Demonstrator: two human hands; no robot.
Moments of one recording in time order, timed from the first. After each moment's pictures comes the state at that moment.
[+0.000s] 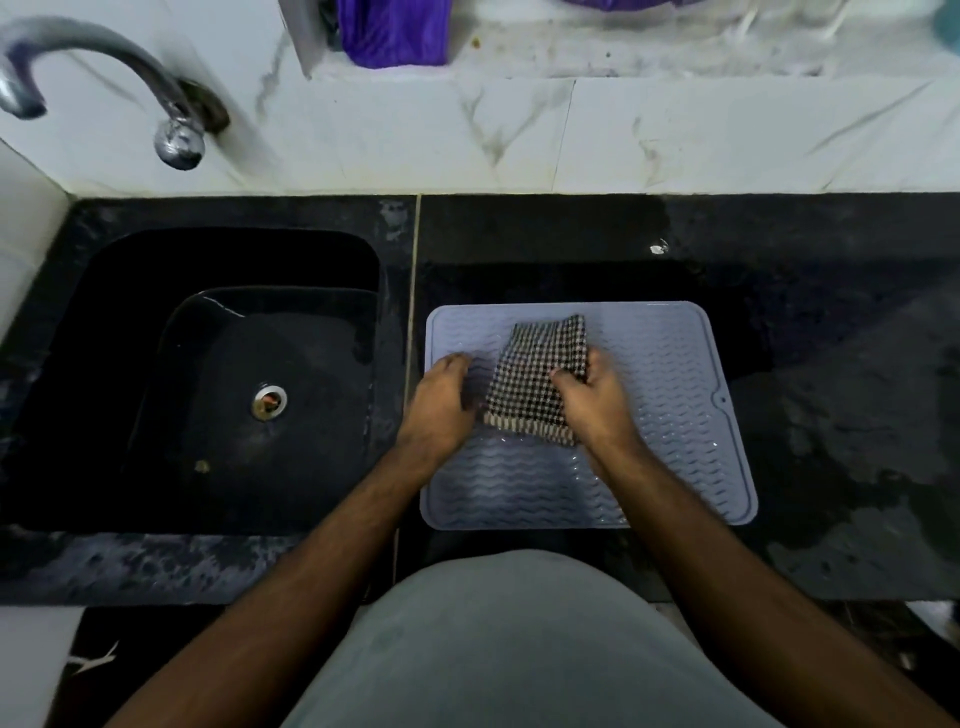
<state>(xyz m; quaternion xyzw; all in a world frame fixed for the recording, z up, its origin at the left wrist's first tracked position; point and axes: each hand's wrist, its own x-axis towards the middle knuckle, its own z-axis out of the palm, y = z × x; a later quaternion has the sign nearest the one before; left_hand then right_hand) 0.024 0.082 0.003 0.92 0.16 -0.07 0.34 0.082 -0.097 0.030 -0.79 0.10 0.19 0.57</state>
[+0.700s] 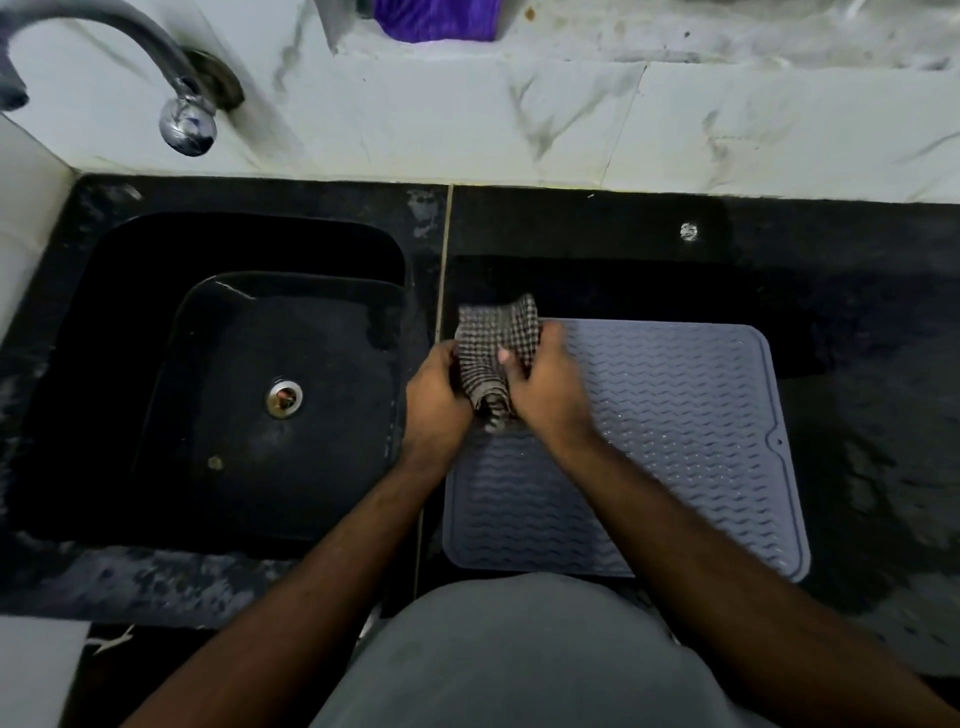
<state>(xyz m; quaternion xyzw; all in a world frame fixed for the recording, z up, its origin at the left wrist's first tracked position) 0.044 0.114 -0.008 0.83 0.28 0.08 0.47 0.119 -0.001 0.006 -0.90 -0.08 0.15 0.40</state>
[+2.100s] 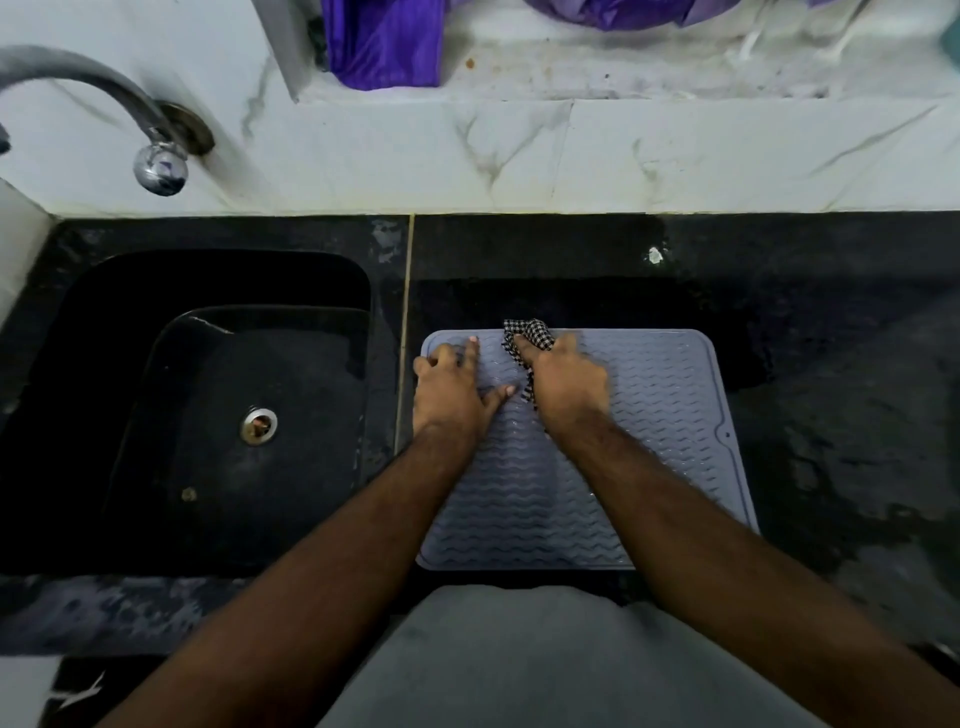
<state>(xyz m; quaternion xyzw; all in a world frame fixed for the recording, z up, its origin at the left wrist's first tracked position) 0.088 0.071 -0.007 0.97 0.21 -0.13 0.08 0.148 -0.057 0.009 -0.98 -0.18 0.13 -0.03</state>
